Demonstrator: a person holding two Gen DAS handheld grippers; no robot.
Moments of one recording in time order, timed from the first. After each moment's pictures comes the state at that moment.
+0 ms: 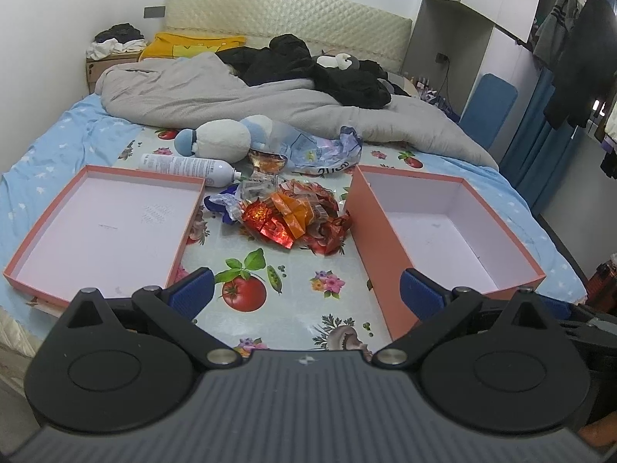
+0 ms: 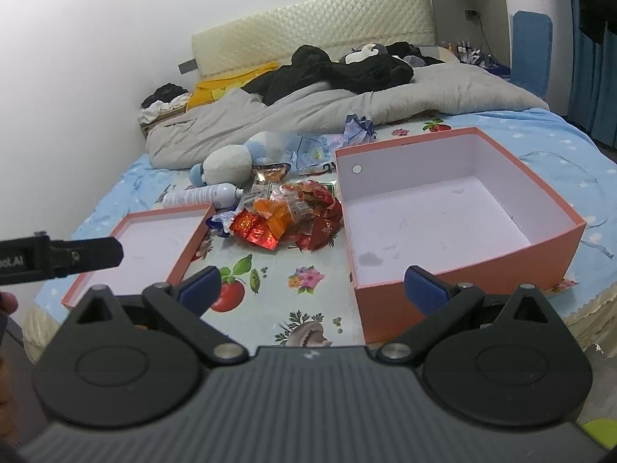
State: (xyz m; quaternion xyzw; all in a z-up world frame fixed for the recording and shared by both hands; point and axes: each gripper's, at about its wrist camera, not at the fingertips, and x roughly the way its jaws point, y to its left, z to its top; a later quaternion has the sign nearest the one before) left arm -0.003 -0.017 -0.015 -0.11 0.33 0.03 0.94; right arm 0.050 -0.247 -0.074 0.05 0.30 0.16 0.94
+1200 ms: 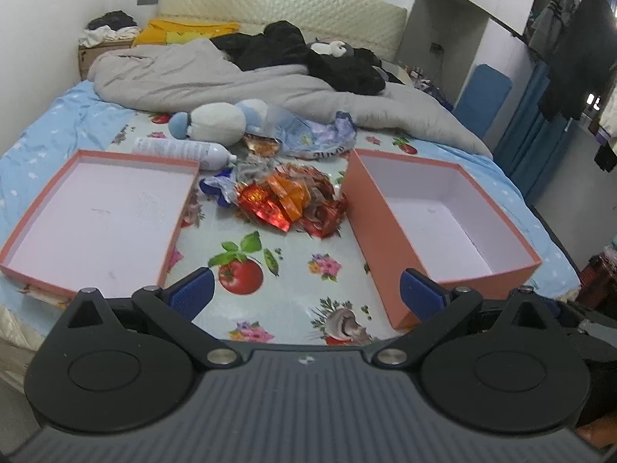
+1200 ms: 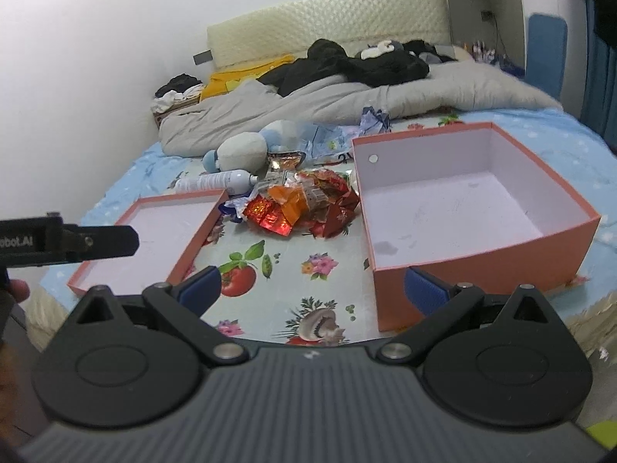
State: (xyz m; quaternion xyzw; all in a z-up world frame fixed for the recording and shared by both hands) left arm -0.010 -0.009 -0.041 -0.11 0.34 0.01 0.93; right arm 0.039 -0.238 -0.088 0.04 0.30 0.18 0.93
